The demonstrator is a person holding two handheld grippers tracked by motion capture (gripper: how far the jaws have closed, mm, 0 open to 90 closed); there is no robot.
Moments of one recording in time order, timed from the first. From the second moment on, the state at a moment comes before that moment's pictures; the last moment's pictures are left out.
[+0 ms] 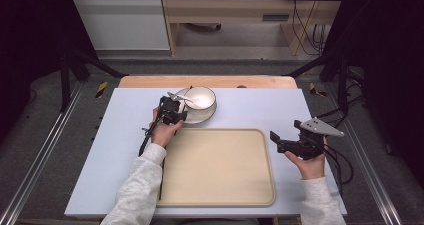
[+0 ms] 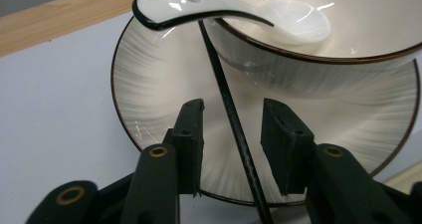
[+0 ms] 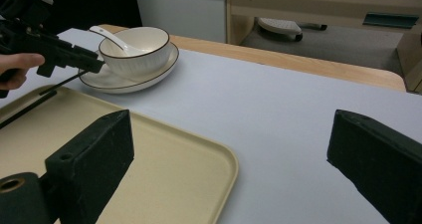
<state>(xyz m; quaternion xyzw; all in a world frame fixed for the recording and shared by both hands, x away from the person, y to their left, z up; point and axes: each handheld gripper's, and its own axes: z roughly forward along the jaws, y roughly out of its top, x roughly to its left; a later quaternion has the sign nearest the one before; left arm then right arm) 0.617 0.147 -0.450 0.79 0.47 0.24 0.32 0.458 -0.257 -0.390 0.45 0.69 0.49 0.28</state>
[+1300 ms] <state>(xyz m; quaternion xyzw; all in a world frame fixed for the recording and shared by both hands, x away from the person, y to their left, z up) 0.599 0.184 -0.430 0.74 0.53 0.27 0.32 0.458 -0.258 -0.391 0.46 0.69 0.48 0.28</state>
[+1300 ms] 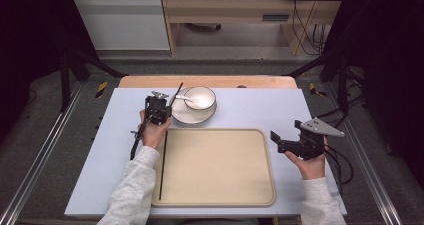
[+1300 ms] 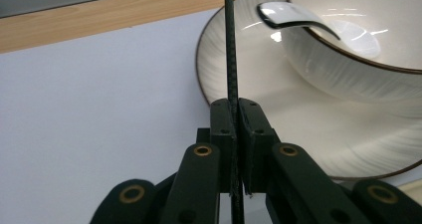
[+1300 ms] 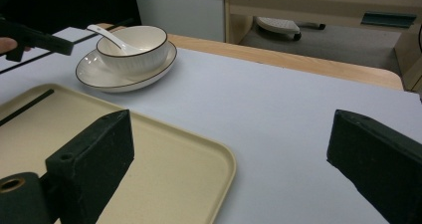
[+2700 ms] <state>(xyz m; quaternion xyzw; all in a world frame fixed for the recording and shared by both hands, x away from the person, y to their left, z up) 0.465 0.209 -0.424 0.65 0.59 0.31 0.37 0.455 -0.258 -0.389 0.45 0.69 0.49 0.28</state>
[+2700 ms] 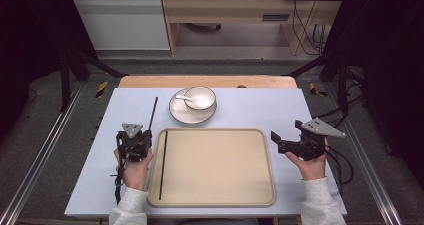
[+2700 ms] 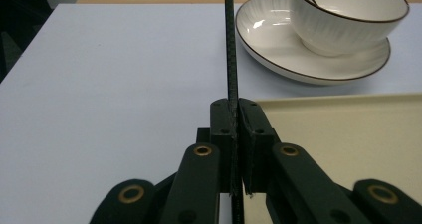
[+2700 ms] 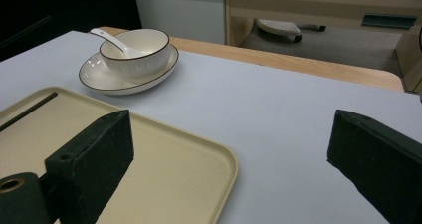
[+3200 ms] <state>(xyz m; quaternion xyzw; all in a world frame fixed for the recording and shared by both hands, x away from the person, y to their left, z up) 0.429 0.178 -0.444 0.64 0.59 0.28 0.39 0.454 -0.257 -0.387 0.45 0.69 0.49 0.28</state>
